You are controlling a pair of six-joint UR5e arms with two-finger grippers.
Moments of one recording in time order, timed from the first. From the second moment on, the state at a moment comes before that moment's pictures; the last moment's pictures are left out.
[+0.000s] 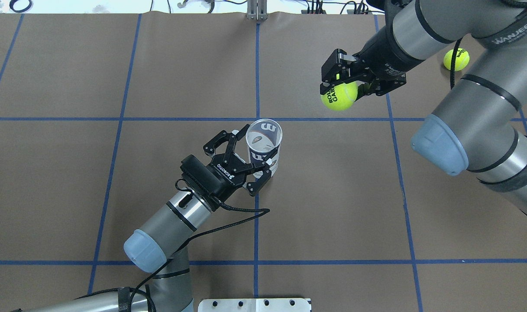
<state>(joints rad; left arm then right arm) -0.22 -2.22 -1.31 -3.40 -0.92 -0.20 0.89 -1.00 1.96 -1.54 2.28 1.15</state>
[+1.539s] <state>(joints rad) -0.21 -2.21 -1.31 -3.41 -0.92 -0.20 0.75 -0.89 1.93 -1.54 2.14 1.30</state>
